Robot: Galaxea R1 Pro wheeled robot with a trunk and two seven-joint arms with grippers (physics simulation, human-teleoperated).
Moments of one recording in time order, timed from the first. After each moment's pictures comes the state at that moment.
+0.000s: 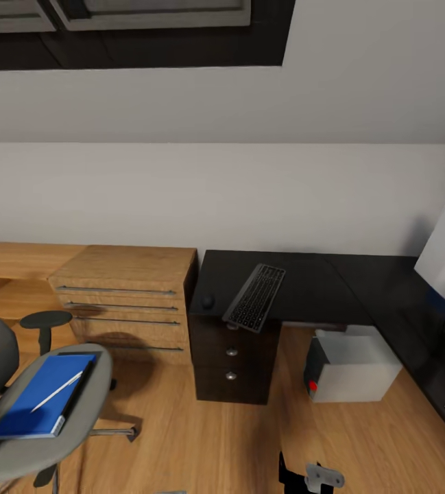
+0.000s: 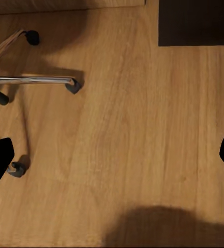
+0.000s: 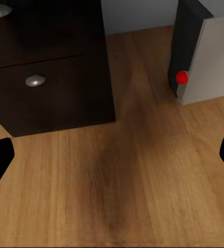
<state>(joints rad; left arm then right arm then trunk) -0.04 -0.12 -0.40 -0.73 0.11 -0.08 0.58 -0.32 0.06 0.50 -0.19 -0.59 -0.70 -0.16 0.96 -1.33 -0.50</state>
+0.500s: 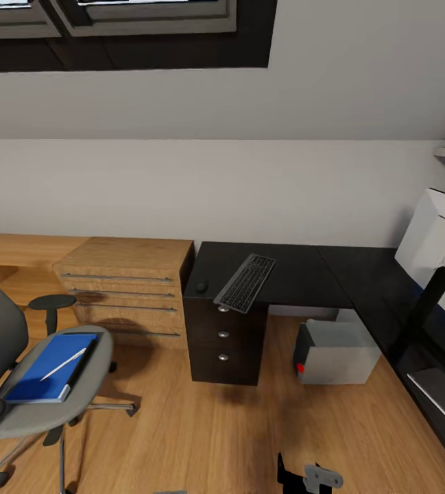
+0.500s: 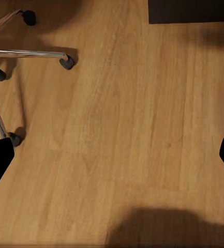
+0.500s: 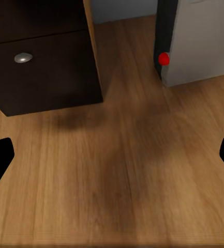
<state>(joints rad) -0.04 -0.12 -0.40 -0.73 0.11 -0.08 0.58 -0.32 0.06 0.50 -0.19 -0.59 -0.69 -0.16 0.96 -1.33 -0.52</state>
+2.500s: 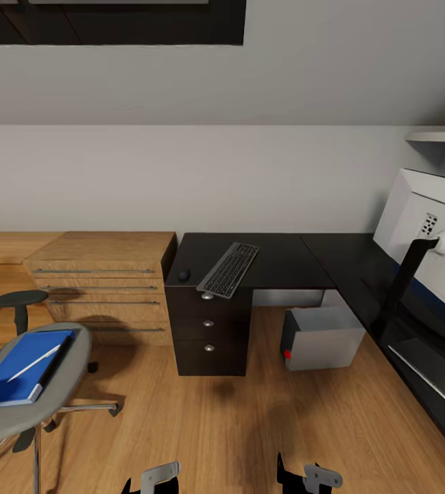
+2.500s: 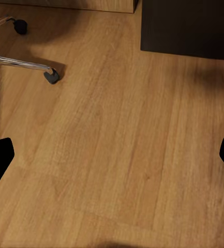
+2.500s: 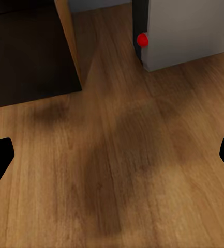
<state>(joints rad) -0.04 -0.12 -0.34 -0.85 0.17 -0.13 0.58 -0.32 0.06 0.50 -0.19 -0.59 -0.69 -0.16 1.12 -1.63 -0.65</state>
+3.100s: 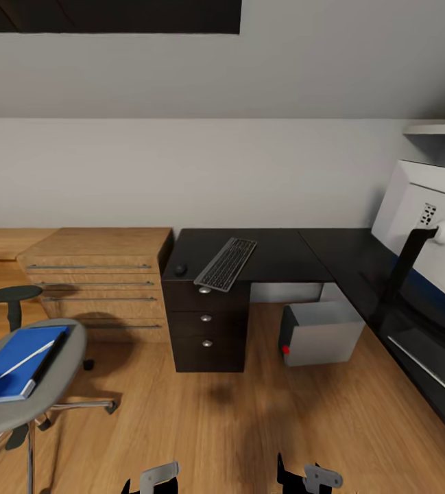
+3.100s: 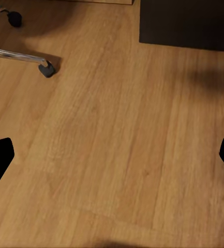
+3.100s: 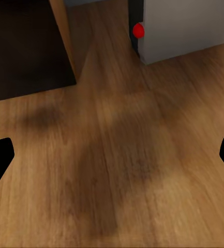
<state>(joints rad) -0.04 -0.12 -0.34 -0.85 0.18 -0.13 0.59 -0.32 0.06 0.50 -0.19 -0.59 -0.69 -0.16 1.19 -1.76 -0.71</state>
